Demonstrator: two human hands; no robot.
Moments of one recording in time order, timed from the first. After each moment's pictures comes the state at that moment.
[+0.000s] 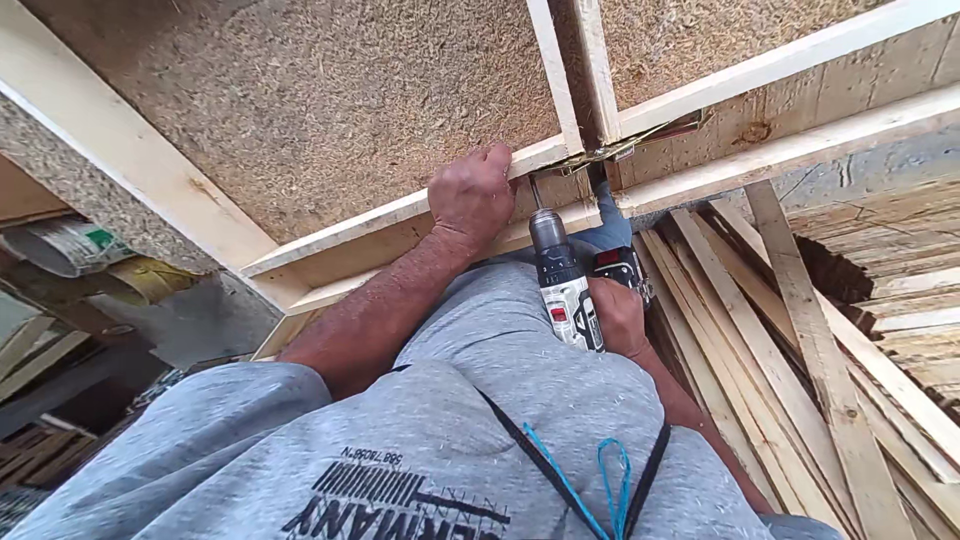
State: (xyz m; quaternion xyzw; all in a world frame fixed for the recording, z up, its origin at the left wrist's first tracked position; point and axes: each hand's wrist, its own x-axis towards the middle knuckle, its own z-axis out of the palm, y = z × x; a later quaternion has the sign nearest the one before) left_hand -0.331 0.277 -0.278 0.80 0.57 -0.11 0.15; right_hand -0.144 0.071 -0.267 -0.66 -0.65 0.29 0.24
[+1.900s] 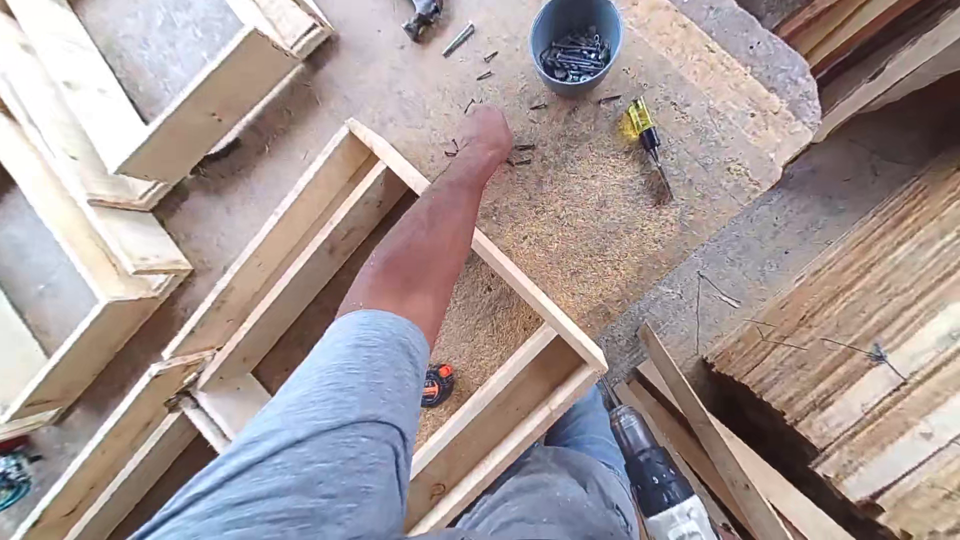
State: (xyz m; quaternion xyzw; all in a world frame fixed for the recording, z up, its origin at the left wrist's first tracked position) left_hand 0.514 0.708 -0.276 0.81 0.53 -0.20 0.13; right_hand 0.435 0.119 -0.135 -0.79 -0.28 0.39 0.38
